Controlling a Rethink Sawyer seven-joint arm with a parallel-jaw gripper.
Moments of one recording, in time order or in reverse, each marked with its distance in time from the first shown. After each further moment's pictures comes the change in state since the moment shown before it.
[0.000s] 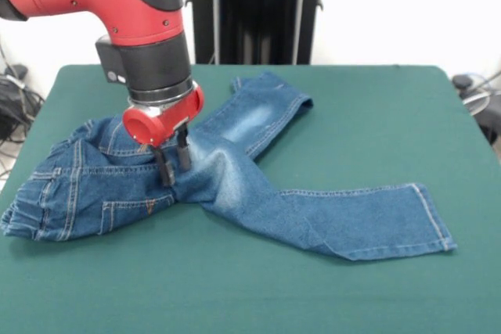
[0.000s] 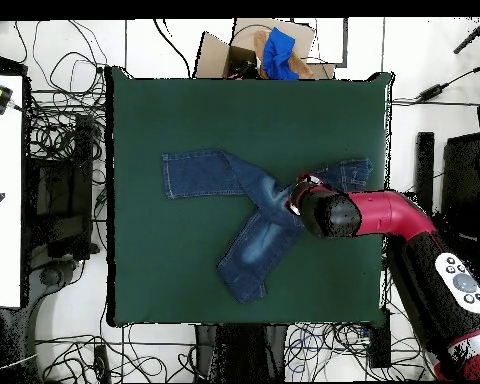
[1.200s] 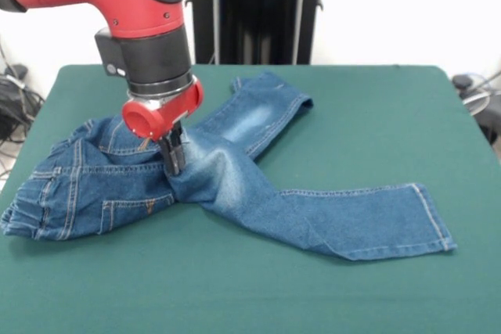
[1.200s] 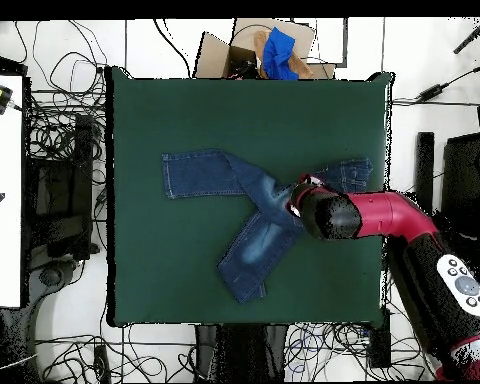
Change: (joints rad) arm 0.002 -0.027 -0.002 0.020 0.000 0.000 0.000
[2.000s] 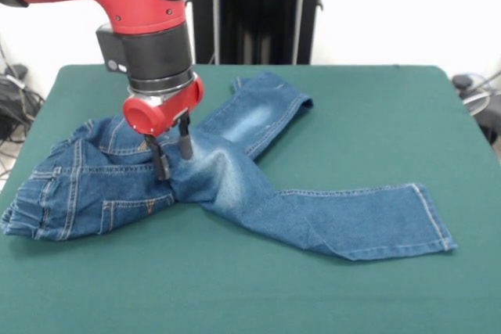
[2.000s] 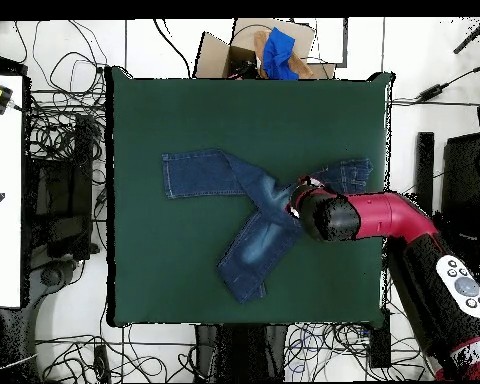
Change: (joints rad) arm 0.010 -0.013 -0.016 0.007 0.000 0.000 0.000
